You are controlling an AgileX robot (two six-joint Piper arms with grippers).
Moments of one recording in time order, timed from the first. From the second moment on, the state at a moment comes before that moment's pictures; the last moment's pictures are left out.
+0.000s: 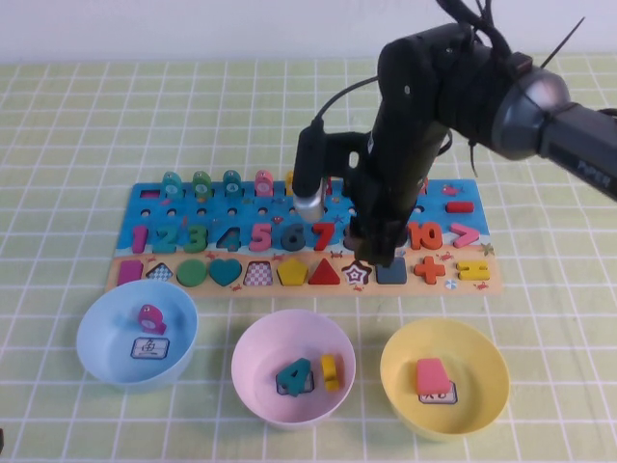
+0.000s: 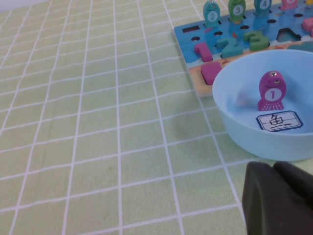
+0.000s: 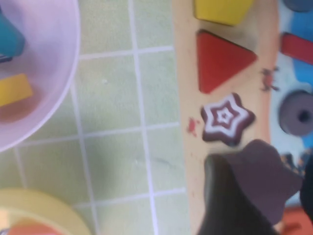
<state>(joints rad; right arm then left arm) 0.60 2.12 -1.93 0.07 1.22 -0.88 -0.15 -0.01 0.03 0.10 0.37 0.04</state>
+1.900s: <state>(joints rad) 0.71 1.11 -0.85 0.13 0.70 -0.40 -0.15 -0.01 0.03 0.10 0.37 0.04</state>
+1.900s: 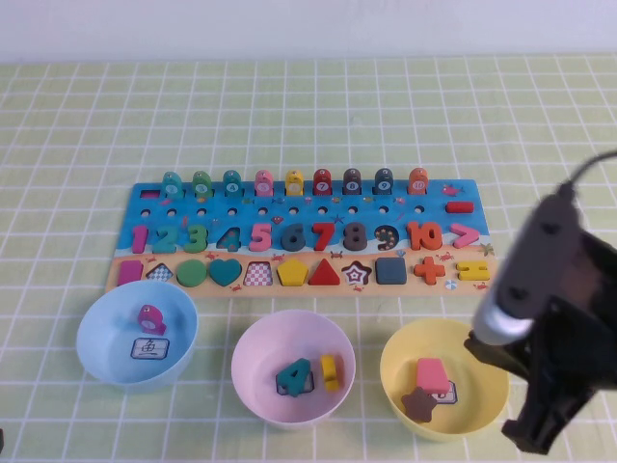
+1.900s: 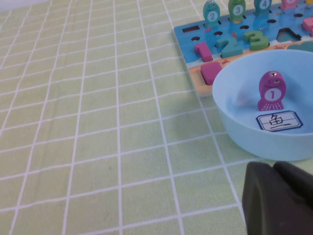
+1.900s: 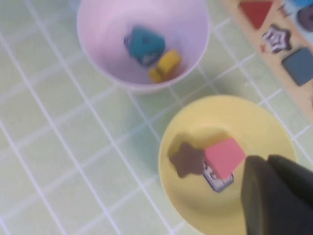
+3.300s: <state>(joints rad) 0.11 0.10 0.02 0.20 -0.05 -0.32 -0.15 -0.01 0.03 0.10 0.37 0.04</state>
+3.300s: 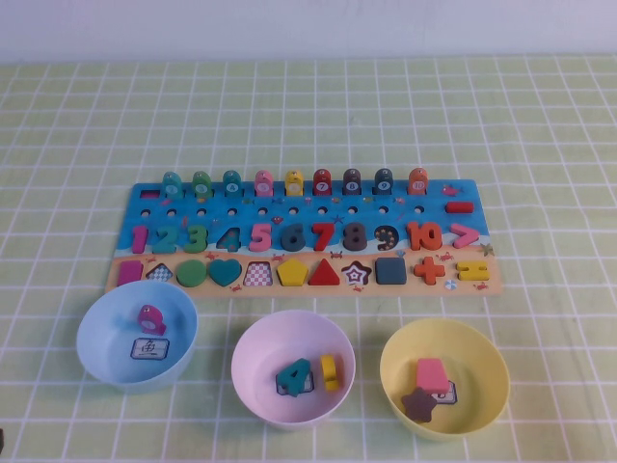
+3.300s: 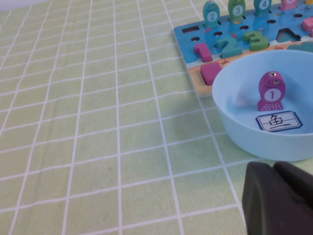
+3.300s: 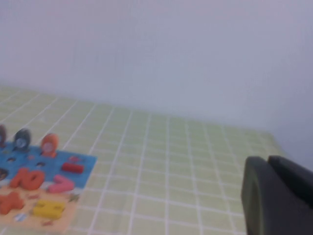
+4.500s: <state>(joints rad) 0.10 -0.01 0.03 0.07 0.36 -0.05 -0.15 -0.01 0.03 0.10 0.37 0.04</state>
